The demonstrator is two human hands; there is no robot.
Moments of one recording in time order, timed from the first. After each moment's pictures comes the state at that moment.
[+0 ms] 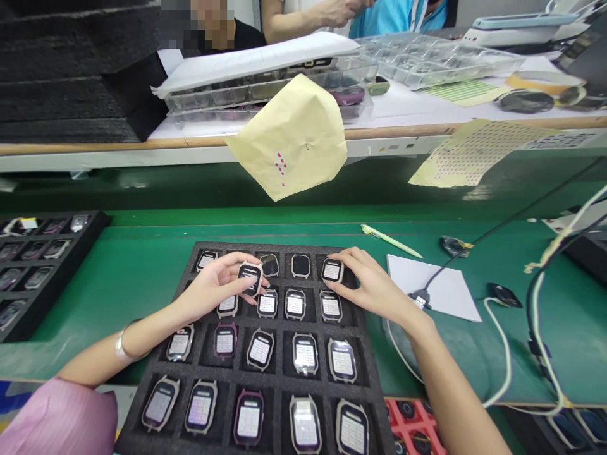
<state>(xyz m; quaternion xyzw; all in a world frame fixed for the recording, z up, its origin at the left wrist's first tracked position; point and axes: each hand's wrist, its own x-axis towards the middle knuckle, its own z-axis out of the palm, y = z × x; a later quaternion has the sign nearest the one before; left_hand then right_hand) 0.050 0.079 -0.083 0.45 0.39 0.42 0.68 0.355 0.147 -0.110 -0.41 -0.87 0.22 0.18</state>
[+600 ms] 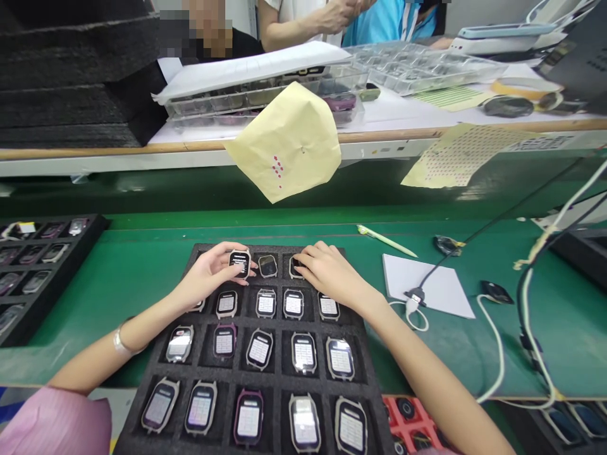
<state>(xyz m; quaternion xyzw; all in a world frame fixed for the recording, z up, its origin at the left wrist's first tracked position) 0.032 0.093 -0.097 0.48 0.42 0.45 0.63 0.294 0.156 -0.106 -0.35 -0.93 0.07 0.06</state>
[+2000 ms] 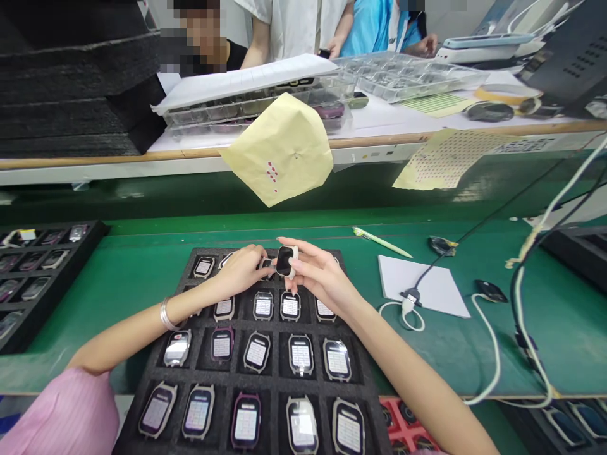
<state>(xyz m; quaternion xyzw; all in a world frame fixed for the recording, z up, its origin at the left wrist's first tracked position) 0.077 0.139 -0.118 0.75 0.56 0.22 0.27 0.274 0.127 -0.087 -0.27 -0.47 0.74 0.40</state>
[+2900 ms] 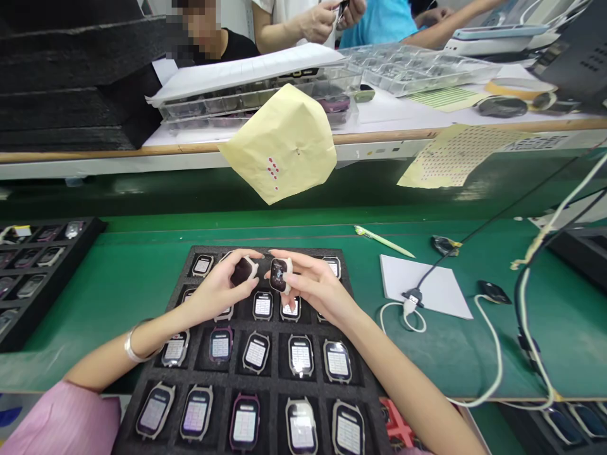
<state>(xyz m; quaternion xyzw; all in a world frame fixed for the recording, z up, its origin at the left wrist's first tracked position) 0.060 0.088 -0.088 0.67 0.48 0.37 0.43 0.271 0.114 -0.092 -0.26 -0.47 0.76 0.37</state>
